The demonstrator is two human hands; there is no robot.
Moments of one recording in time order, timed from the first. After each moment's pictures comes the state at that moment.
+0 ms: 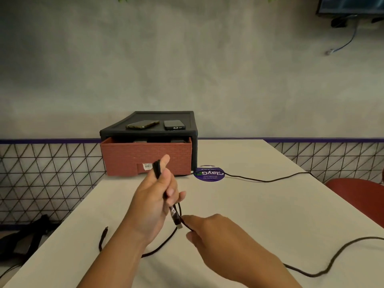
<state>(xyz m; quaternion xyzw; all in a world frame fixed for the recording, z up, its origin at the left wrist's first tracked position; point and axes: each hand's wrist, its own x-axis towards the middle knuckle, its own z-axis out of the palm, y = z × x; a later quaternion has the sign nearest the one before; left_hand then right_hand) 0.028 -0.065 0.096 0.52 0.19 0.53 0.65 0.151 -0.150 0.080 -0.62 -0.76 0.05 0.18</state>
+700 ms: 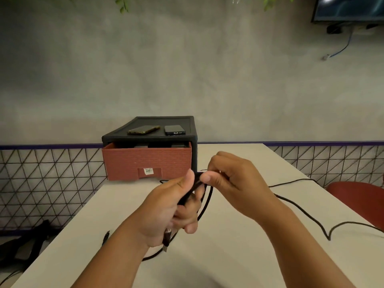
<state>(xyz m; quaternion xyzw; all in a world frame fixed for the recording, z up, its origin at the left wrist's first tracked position) 0.026 -0.091 0.129 0.61 0.14 0.29 0.73 0.189 -0.132 0.146 -0.48 -0.75 -0.06 0.45</state>
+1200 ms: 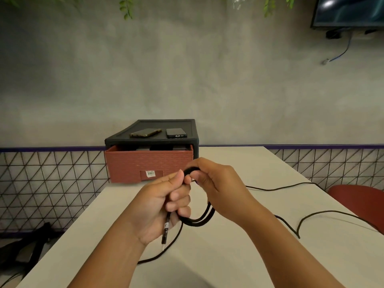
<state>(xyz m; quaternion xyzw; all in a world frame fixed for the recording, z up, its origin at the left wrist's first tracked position) 0.018 -0.086 0.137 0.46 0.14 0.36 0.80 0.163 -0.122 0.141 -0.50 -0.74 0.05 0.45</state>
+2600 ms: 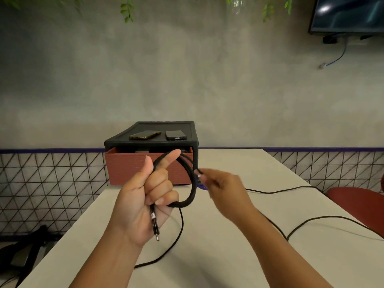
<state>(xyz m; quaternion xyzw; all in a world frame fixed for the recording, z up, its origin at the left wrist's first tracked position) 0.001 -0.069 0.132 0.41 -0.03 0.43 0.80 0.179 -0.095 0.111 -0.61 -0.63 0.04 0.47</state>
